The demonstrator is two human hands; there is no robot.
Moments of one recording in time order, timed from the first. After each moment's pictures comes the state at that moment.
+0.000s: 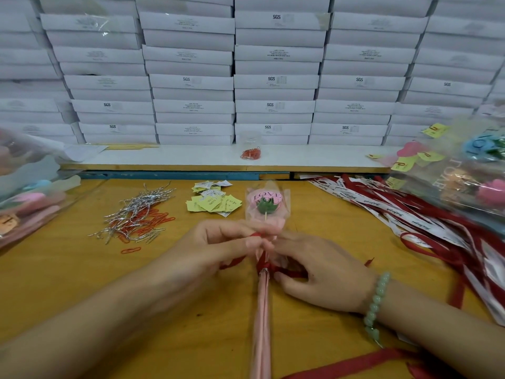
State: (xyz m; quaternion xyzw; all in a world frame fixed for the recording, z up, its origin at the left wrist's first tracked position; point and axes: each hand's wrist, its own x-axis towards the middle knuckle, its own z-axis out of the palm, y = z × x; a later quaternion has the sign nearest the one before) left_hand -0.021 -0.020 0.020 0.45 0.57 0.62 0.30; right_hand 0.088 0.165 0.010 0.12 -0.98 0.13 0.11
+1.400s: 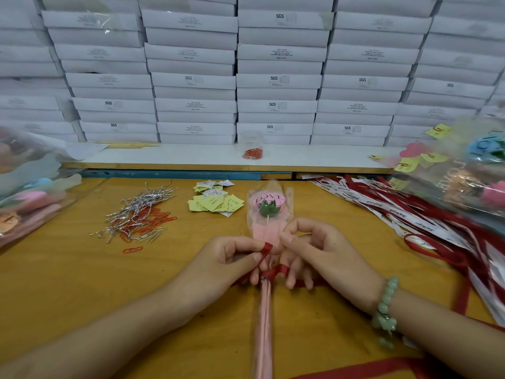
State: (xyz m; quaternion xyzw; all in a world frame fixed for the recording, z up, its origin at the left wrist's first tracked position) left_hand -0.017 -0.008 -0.007 0.41 0.65 0.58 0.27; right_hand 0.087 0.157 0.010 0.00 -0.77 0.63 0.11
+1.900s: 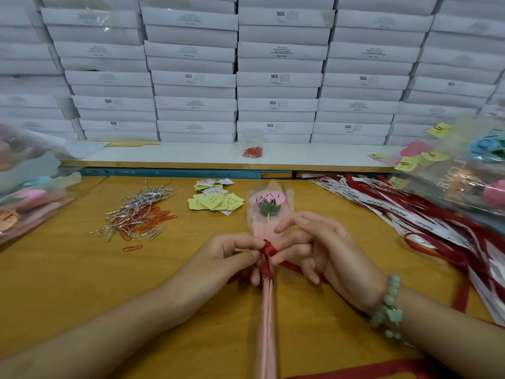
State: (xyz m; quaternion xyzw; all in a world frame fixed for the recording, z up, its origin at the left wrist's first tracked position) left_hand -0.016 -0.011 -0.003 0.42 0.63 0.59 0.27; right_hand 0.086 0.157 0.011 0.02 -0.65 0.75 0.11
